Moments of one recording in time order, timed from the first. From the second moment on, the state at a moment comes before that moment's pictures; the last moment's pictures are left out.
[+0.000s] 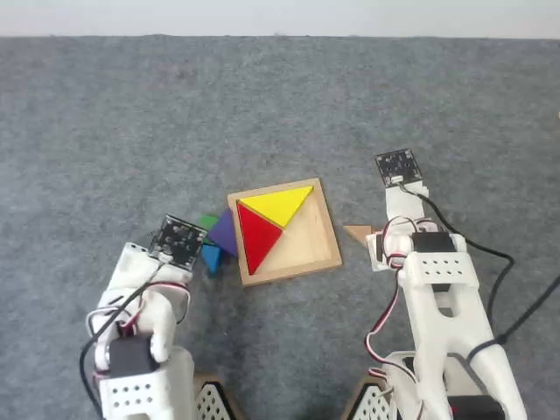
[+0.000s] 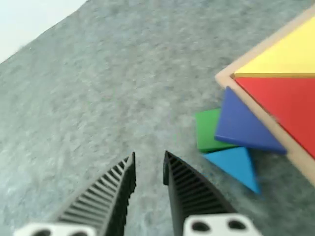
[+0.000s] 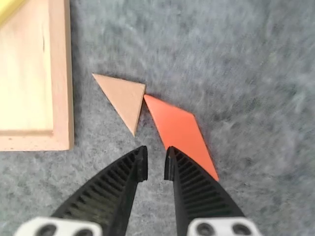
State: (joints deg) left arm -14.3 -100.1 90.4 61.8 -27.7; right arm -5.7 -31.0 58.4 49.4 10.2
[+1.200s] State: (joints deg) left arm -3.0 -15.3 43.6 61.6 -5.1; right arm -5.2 -31.0 59.7 47.8 9.7
